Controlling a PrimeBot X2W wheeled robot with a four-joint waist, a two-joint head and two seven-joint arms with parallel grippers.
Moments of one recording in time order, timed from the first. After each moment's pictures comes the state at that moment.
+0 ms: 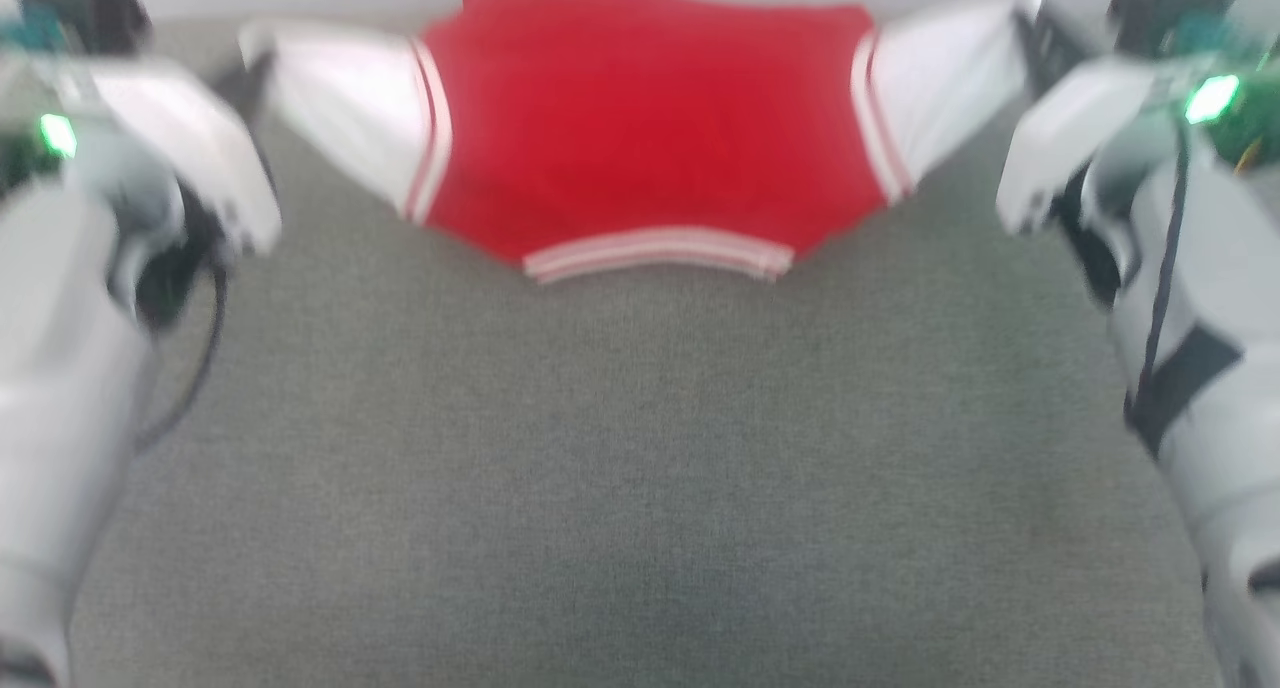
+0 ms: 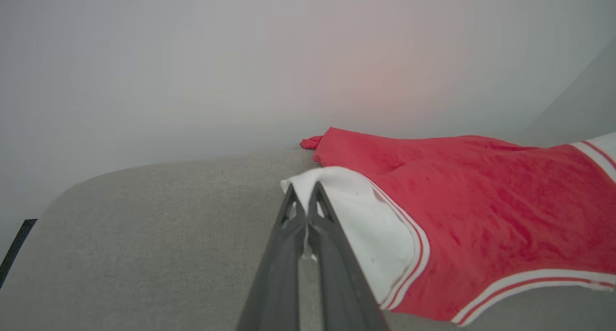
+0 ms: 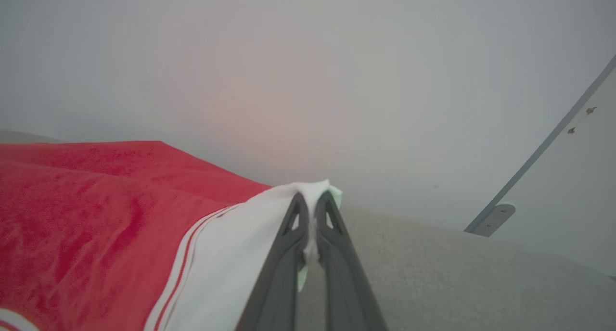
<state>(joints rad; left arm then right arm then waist) -1.06 0.49 -0.58 0.85 -0.86 -0.13 0.06 -1.07 -0.19 0.14 1.05 0.16 0.13 -0.16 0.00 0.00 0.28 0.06</state>
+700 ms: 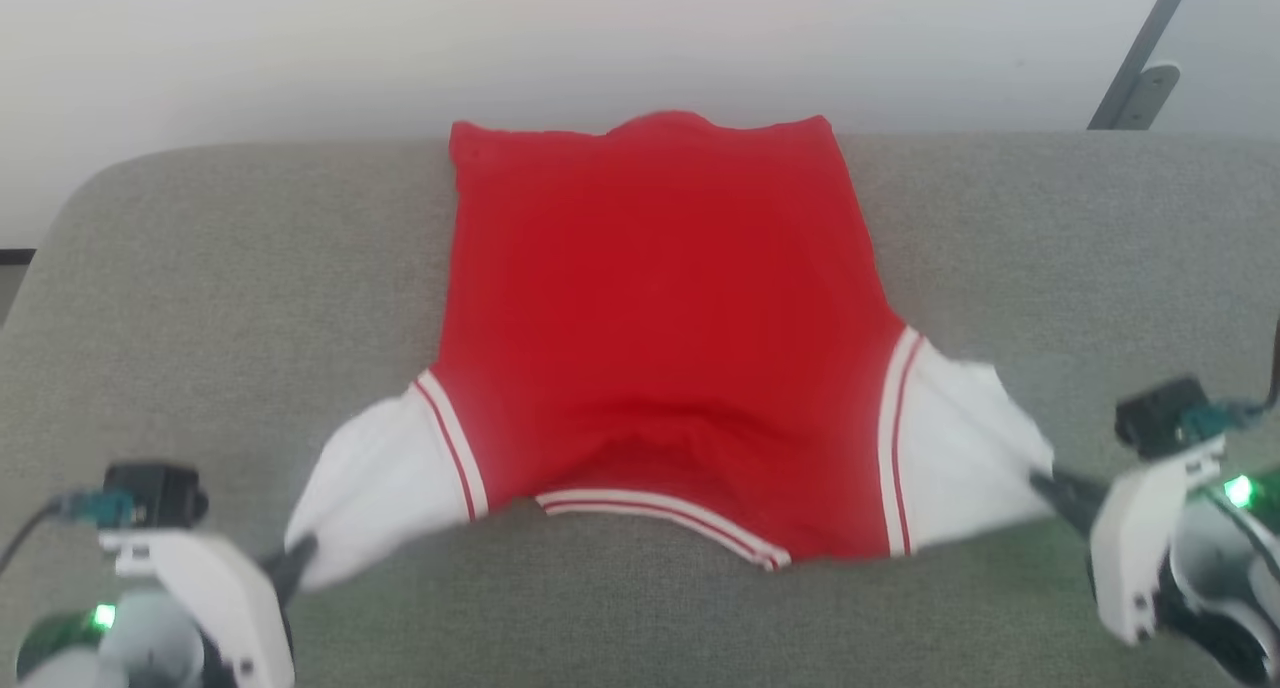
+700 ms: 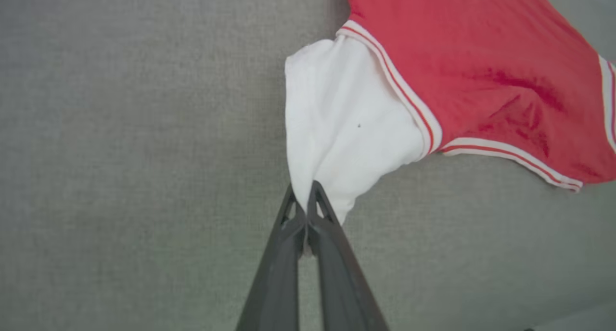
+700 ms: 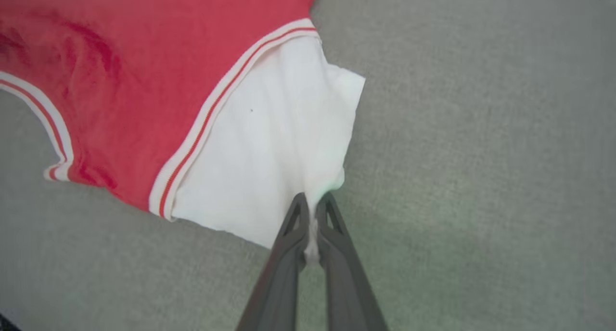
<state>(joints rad) -0.18 0.80 -0.51 0.03 -1.10 0.22 0.27 -0.33 -0.64 0.51 0.30 0.73 0.13 0.30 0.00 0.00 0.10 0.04</state>
